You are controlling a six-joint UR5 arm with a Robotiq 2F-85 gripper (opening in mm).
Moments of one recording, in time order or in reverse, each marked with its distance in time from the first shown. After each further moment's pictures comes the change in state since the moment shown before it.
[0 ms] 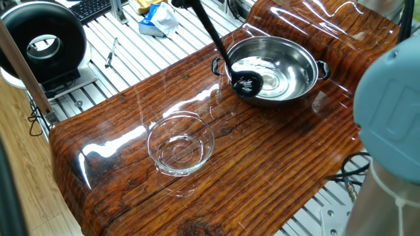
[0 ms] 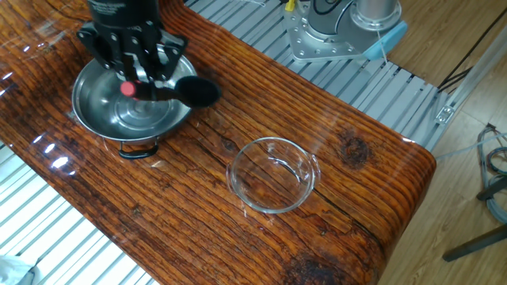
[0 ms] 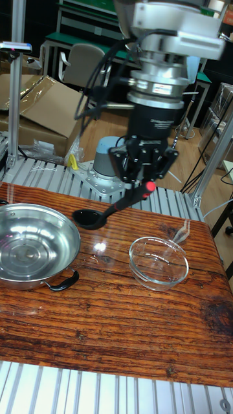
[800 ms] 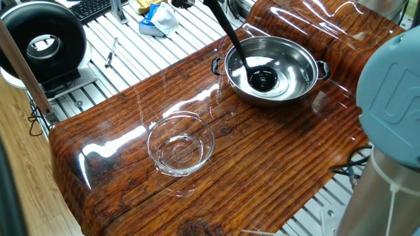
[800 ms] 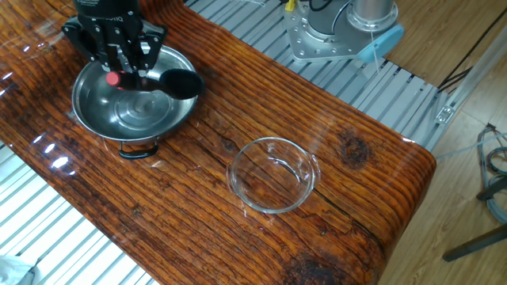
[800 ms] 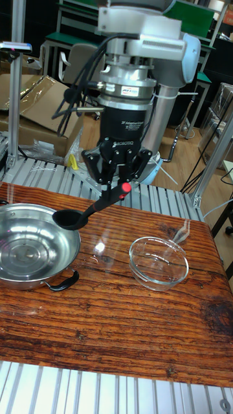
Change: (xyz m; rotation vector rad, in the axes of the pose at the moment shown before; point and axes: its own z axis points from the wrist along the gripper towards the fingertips) arm 0.024 -0.043 0.006 -0.030 -0.010 -0.069
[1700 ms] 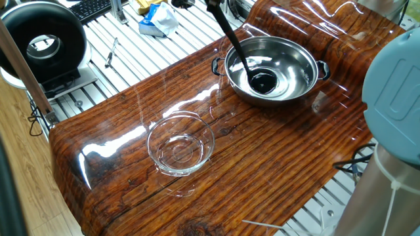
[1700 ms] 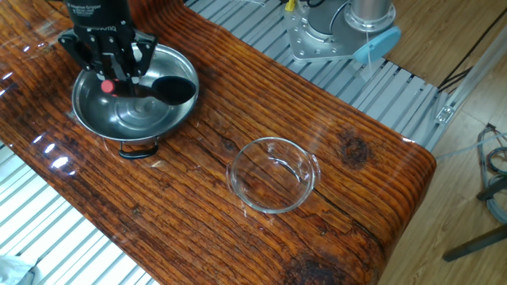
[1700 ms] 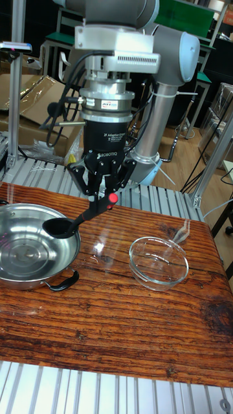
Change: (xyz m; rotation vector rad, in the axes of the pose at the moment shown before) arm 0.013 -0.022 0.023 -0.020 -0.040 -0.042
